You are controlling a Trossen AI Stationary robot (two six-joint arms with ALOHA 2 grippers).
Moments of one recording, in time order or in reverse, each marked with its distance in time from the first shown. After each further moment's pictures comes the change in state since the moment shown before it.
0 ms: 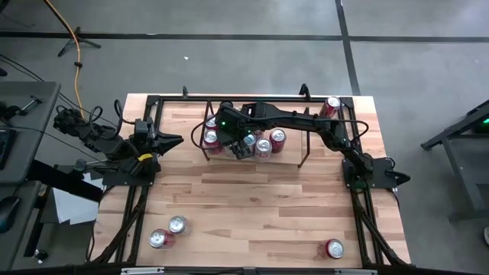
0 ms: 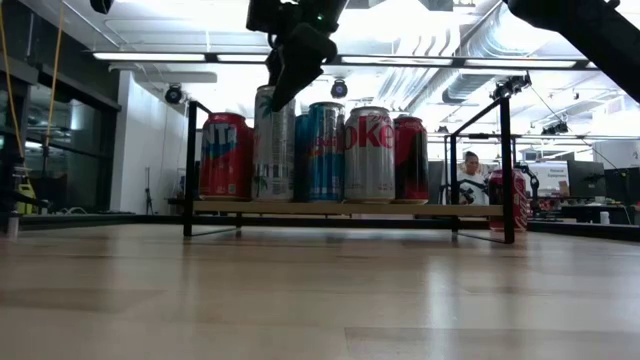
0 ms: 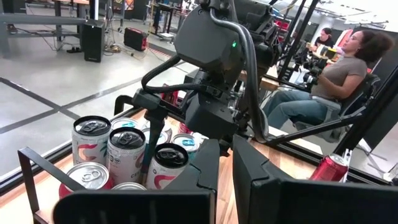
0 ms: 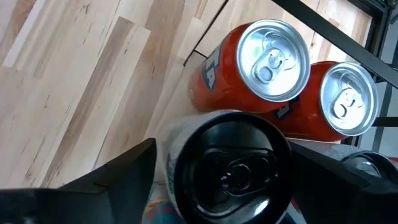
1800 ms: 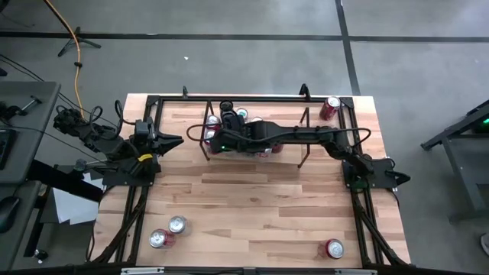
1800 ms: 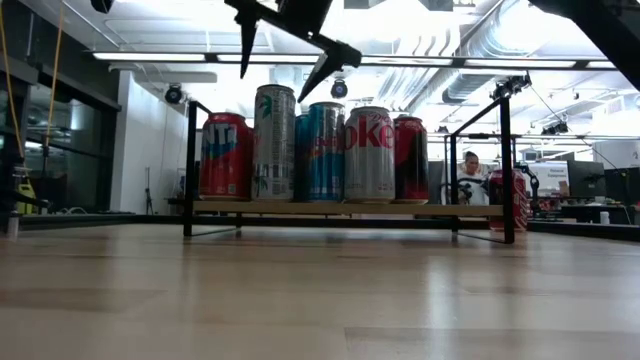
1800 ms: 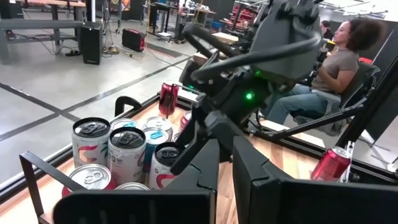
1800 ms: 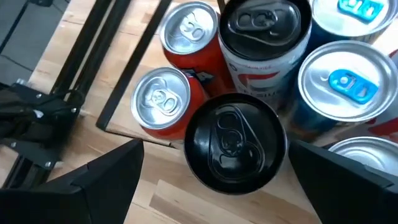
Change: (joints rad) left arm 0.000 0.000 0.000 -0.009 0.010 0.034; right arm 0.144 -0.015 0.001 0.001 0.446 1.740
